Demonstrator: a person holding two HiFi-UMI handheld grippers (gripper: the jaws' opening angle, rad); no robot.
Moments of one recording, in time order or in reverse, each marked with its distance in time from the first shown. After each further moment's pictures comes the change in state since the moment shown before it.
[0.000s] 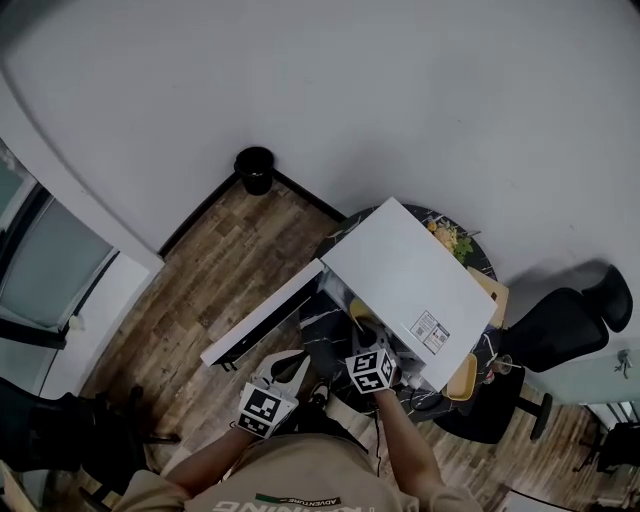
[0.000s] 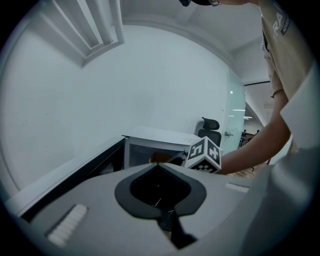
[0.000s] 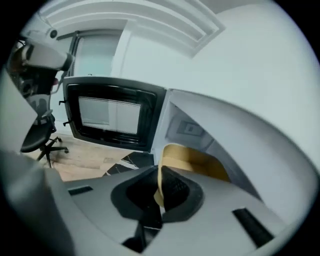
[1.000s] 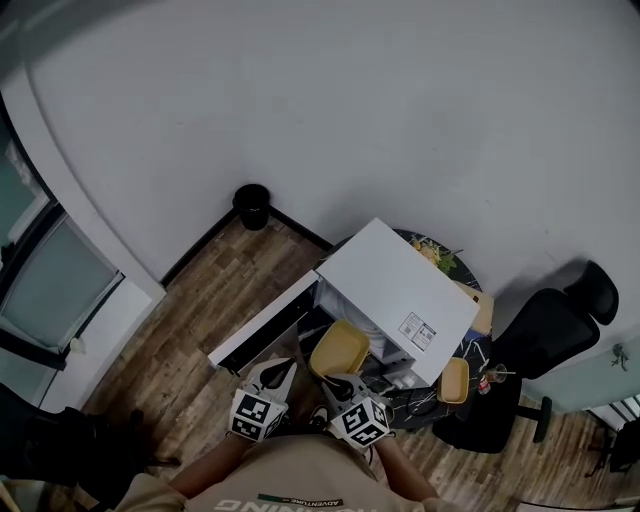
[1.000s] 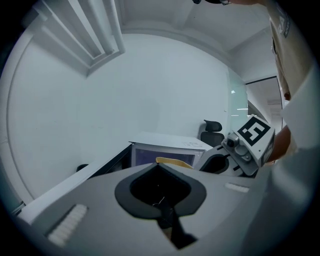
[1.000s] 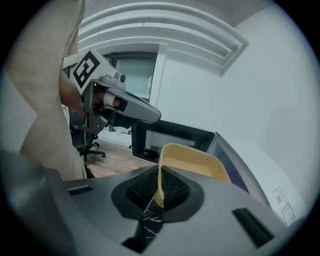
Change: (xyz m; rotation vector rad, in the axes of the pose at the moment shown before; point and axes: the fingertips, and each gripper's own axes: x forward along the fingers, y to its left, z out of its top) left arm -0.047 -0.002 0.010 0.005 -0.047 0.073; right arm -0.139 0.126 0.055 -0.140 -0.169 0.314
